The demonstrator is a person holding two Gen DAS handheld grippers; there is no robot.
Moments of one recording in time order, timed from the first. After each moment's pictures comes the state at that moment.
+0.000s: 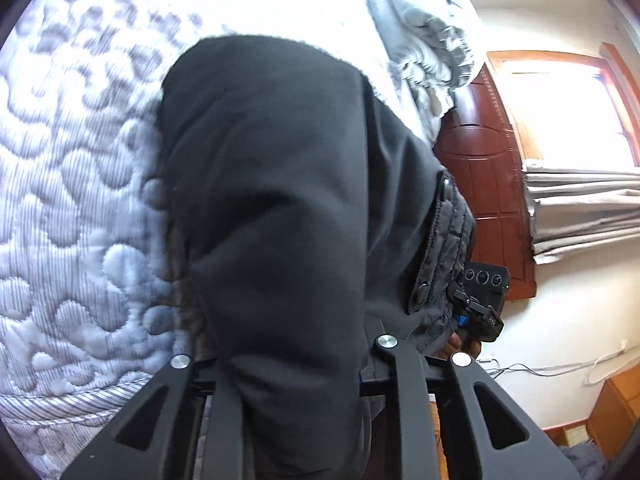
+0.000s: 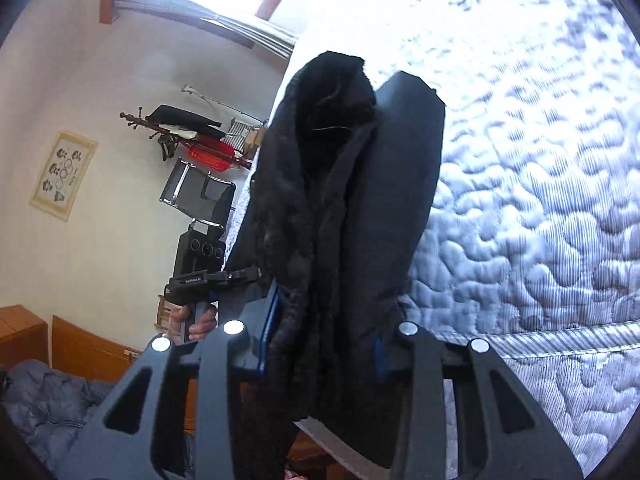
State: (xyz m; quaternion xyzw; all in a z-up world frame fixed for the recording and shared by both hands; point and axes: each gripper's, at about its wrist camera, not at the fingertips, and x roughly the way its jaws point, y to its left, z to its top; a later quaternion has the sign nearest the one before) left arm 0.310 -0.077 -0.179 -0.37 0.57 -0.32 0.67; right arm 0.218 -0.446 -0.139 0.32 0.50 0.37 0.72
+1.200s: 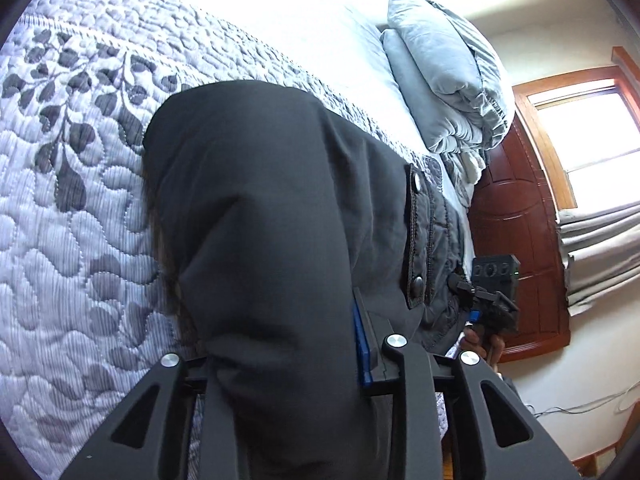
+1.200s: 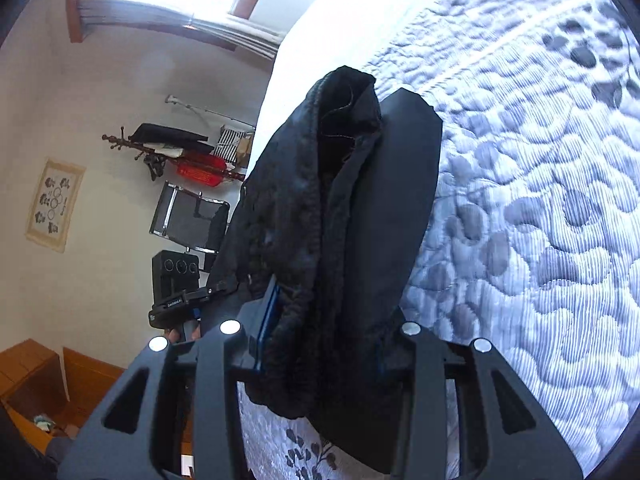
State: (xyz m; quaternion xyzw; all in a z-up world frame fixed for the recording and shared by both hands) left arm 0.523 -0.012 -0.169 -0.33 0.53 -0.26 0.74; right arm 0.503 -0.360 -0.179 0.35 0.53 0.37 0.68
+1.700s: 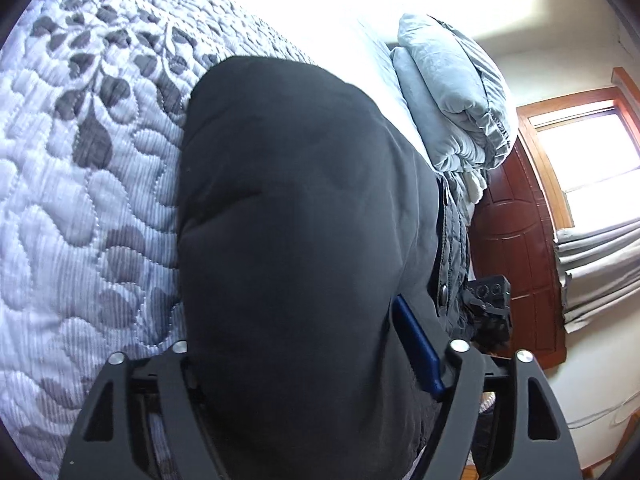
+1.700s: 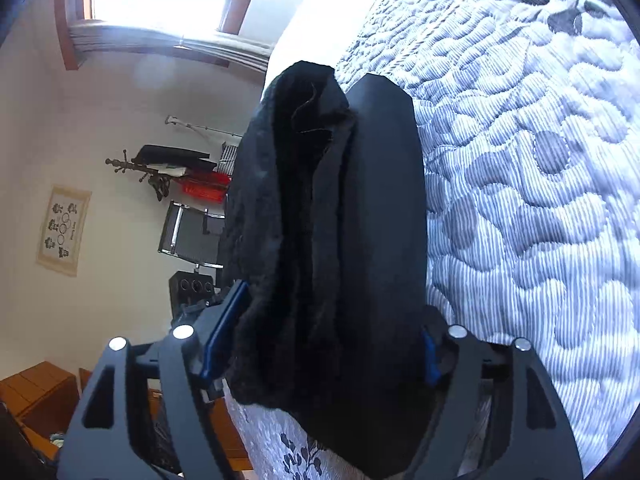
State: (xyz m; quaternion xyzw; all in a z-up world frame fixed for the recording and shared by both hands) left arm 0.509 0.003 -0.204 -0.35 0.51 -0.24 0.75; right arm 0.476 -0.375 -0.211 0.38 0.52 0.35 0.68
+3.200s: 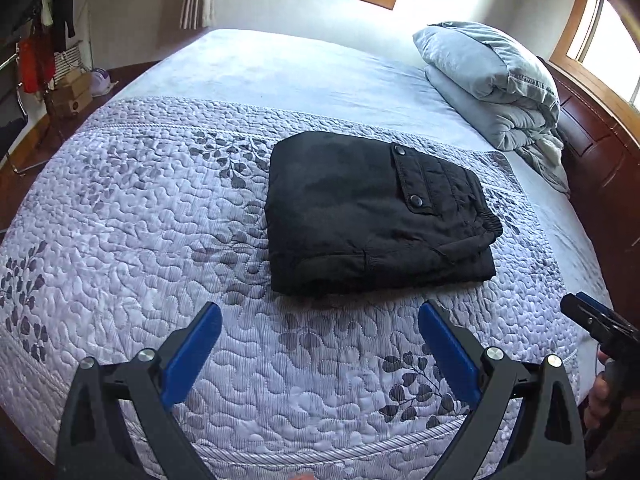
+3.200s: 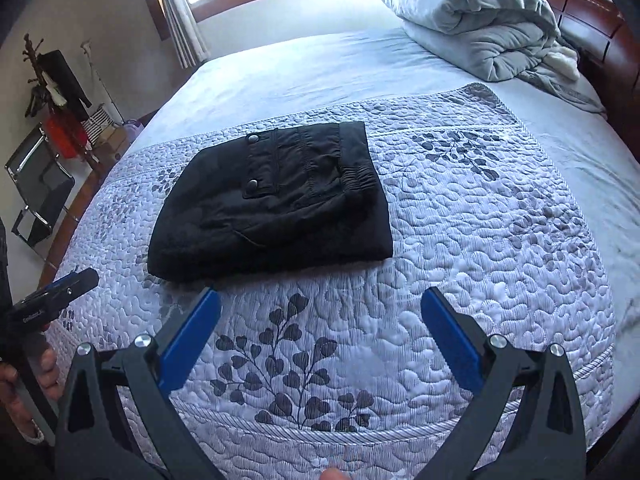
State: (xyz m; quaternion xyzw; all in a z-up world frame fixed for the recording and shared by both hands) left arm 0.317 -0.058 -0.049 -0.11 0.46 -0.03 0.88; right arm 0.249 -0.297 -0.039 0.05 0.47 0.10 0.88
